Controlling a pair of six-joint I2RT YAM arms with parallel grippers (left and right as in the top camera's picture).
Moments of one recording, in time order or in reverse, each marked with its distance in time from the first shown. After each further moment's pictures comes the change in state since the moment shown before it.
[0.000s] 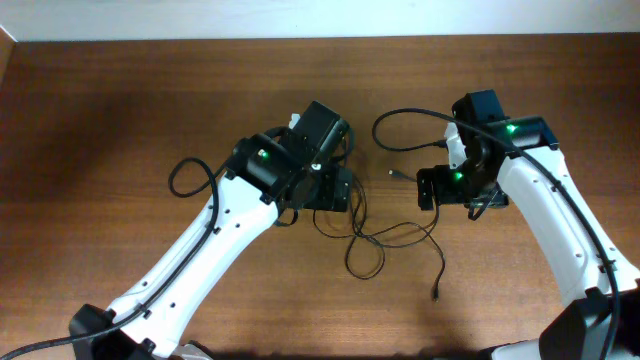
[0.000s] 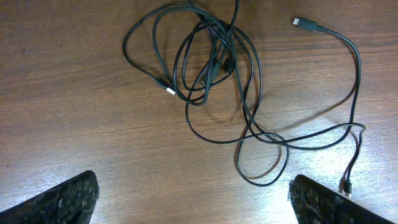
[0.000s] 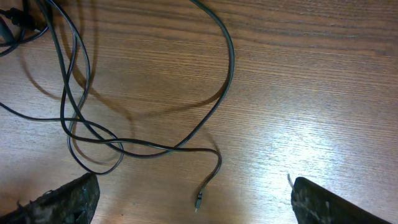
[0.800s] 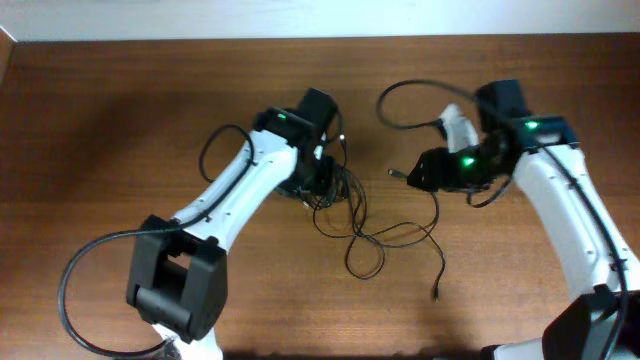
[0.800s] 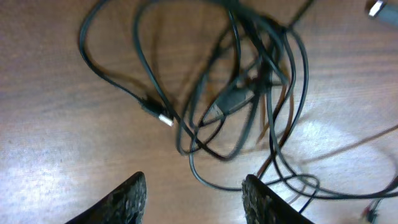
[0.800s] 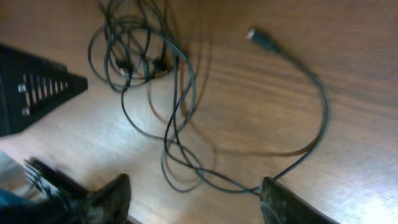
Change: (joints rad) left arm 0.150 0.313 0.006 0.111 0.188 0.098; right arm -0.121 0.000 0.000 0.139 -0.424 -0.098
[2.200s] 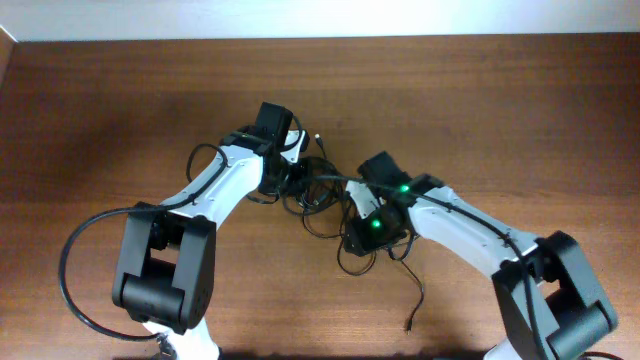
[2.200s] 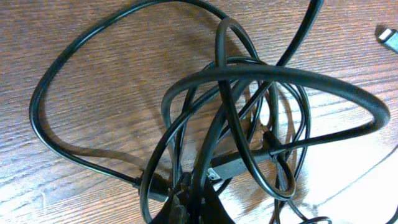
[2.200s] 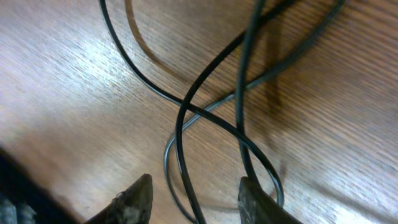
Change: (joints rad) left arm 0.161 0.004 -0.289 0.423 0.209 0.149; right arm 0.498 0.140 -0.339 0.425 0.121 0.128
